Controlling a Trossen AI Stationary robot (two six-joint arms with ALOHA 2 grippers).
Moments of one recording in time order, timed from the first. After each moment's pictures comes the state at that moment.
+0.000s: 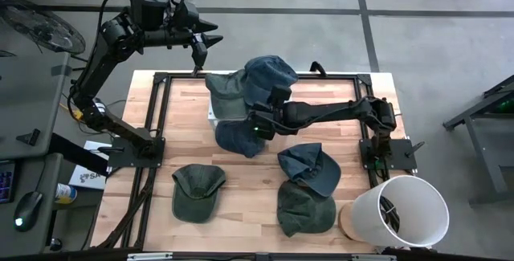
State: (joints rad) left arm 0.61 1.44 2.12 -1.01 0.13 0.10; right arm -0.02 1.94 1.70 -0.91 0.78 0.09
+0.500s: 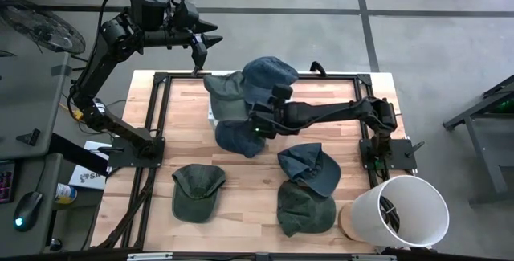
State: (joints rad) left arm 0.61 1.44 2.12 -1.02 0.13 0.10; right arm -0.01 1.94 1.70 -0.94 0.80 0.09
